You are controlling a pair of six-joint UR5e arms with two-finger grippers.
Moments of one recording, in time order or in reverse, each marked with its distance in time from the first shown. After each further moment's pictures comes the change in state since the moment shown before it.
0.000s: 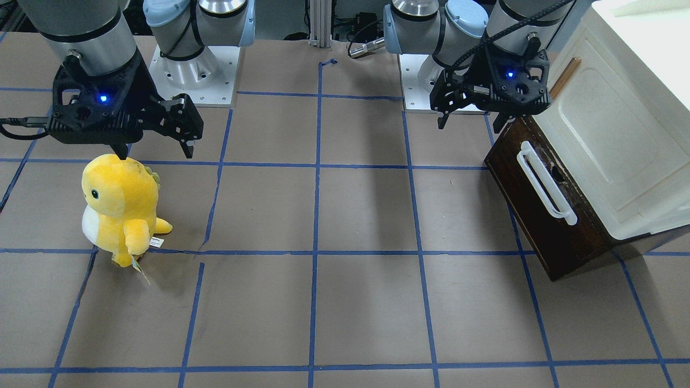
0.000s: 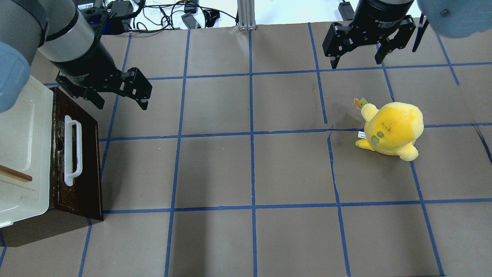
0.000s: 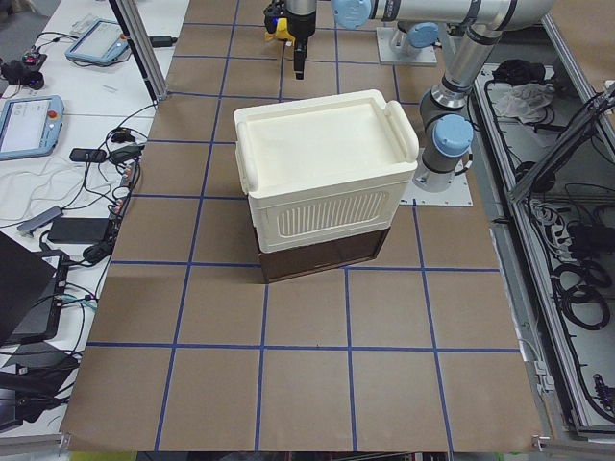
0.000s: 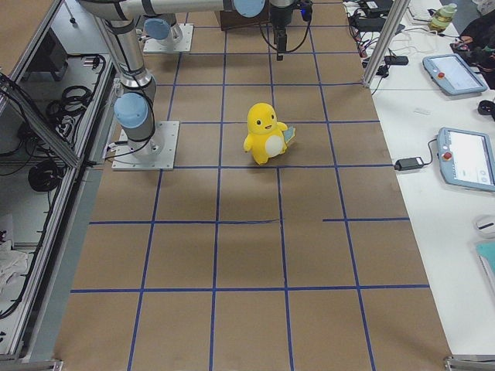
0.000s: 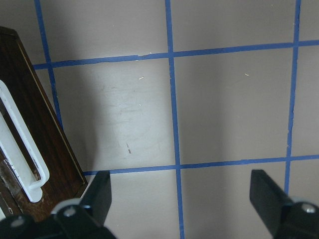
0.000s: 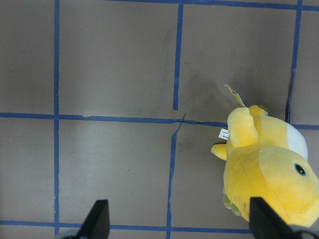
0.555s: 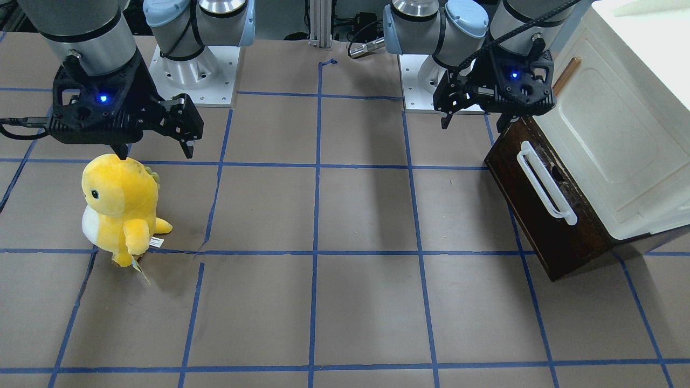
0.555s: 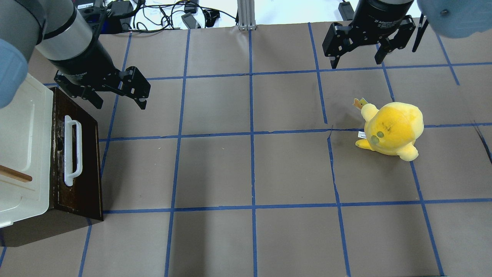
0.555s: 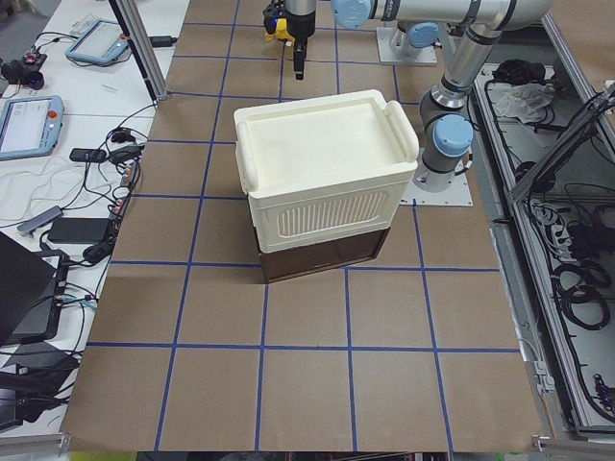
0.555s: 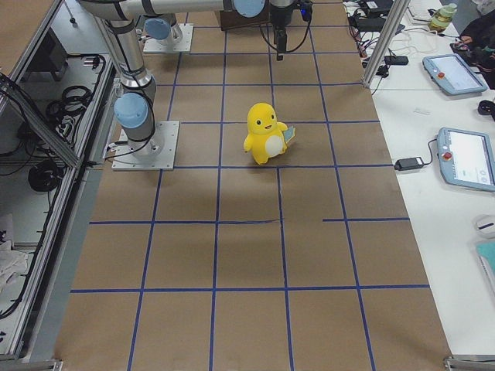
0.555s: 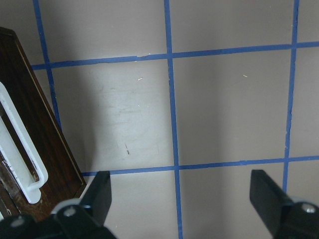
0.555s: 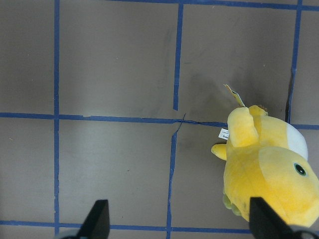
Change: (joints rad) left arm 0.006 -0.006 0.007 -0.015 0.008 -0.001; right arm 0.000 0.000 0.000 0.000 0.000 0.000
